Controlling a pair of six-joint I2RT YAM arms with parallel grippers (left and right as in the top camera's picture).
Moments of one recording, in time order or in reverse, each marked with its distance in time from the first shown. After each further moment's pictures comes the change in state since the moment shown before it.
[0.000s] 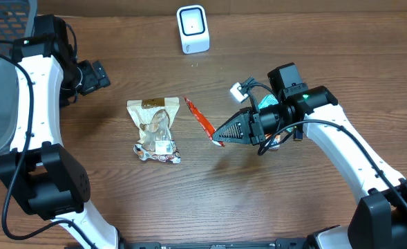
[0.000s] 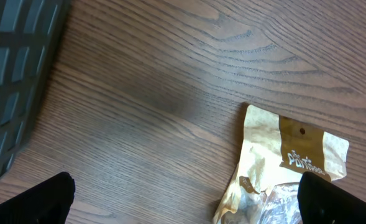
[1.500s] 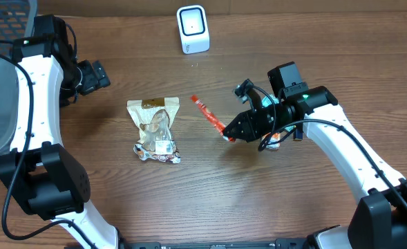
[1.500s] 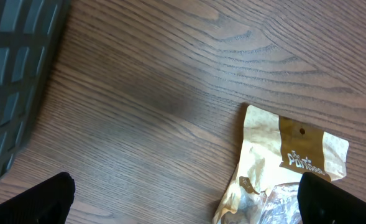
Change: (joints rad) left arm 0.000 0.000 0.000 0.000 0.000 0.000; right arm 0.000 0.000 0.000 0.042 0.670 0.254
